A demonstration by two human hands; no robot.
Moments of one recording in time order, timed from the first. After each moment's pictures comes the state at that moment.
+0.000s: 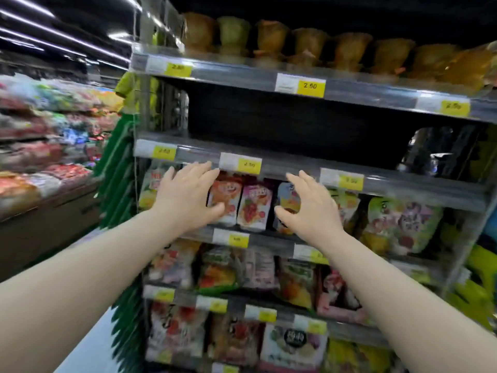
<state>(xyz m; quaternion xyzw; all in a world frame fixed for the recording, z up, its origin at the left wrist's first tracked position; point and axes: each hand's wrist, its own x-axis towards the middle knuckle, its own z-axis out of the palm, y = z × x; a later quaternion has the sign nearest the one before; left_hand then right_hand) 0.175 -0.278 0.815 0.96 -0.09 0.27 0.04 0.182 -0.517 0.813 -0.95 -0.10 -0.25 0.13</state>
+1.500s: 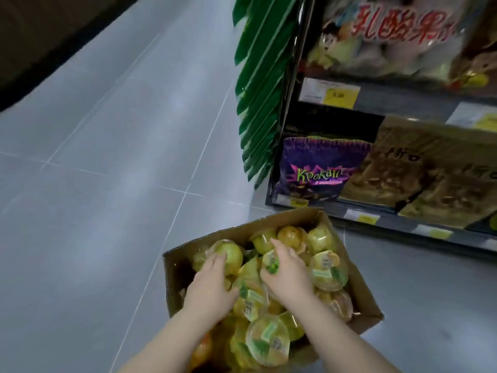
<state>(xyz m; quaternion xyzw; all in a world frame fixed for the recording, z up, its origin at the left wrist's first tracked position) 0.060 0.010 -0.041 0.93 0.10 -0.26 0.24 0.098 -0.154 -0.047 -0.92 0.03 0.25 0.29</state>
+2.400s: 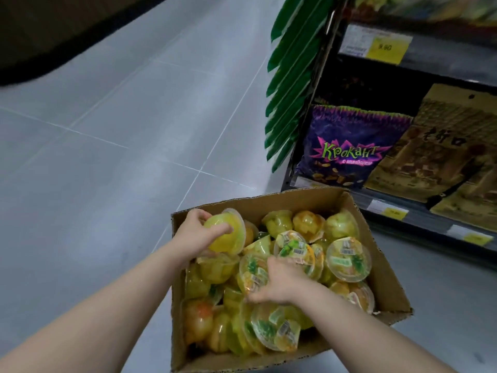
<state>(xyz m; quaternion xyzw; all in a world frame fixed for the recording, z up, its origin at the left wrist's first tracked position) 0.074 0.055 -0.084 0.75 0.31 -0.14 0.57 0.077 -0.140 -0.113 -0.90 -0.14 0.42 0.06</state>
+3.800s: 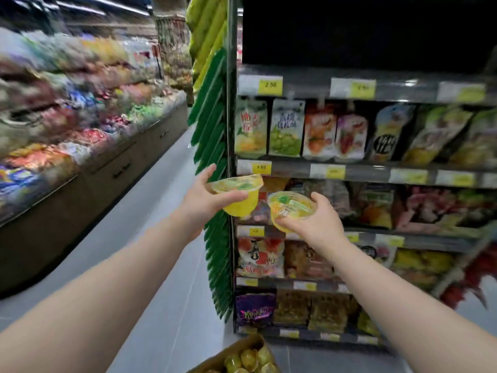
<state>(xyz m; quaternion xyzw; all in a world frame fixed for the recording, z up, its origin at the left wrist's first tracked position) 0.134 -0.045 0.694 0.71 -0.04 -0.01 0.70 0.104 -0.268 0.674 -0.88 0.07 -0.09 0.46</state>
